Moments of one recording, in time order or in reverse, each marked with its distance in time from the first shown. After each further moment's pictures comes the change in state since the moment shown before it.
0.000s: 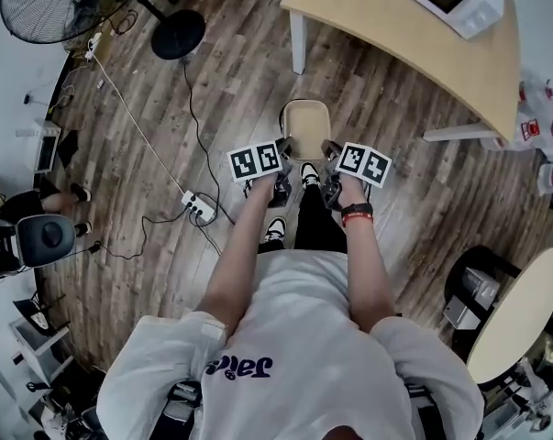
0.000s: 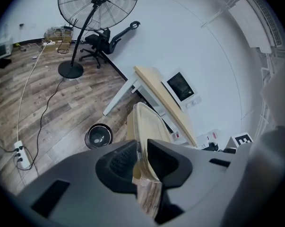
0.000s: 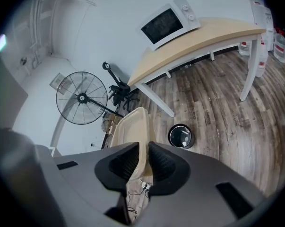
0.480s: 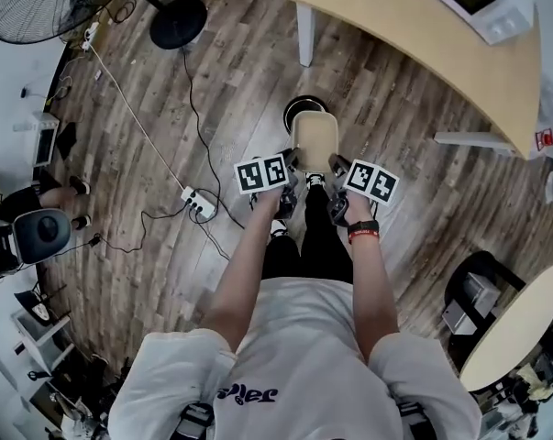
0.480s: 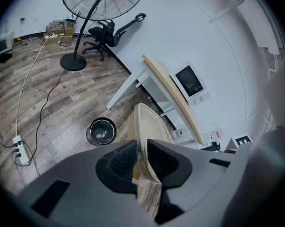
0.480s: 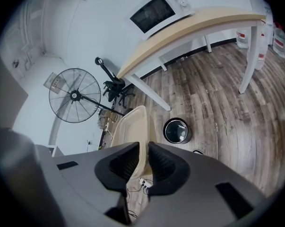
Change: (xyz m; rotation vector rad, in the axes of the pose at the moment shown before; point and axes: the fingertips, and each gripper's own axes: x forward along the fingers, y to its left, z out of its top) left arm 0.071 0.046 -0.011 -0.039 0.061 0.031; right arm 0.063 -0.054 -0.003 0.060 0.071 -0.020
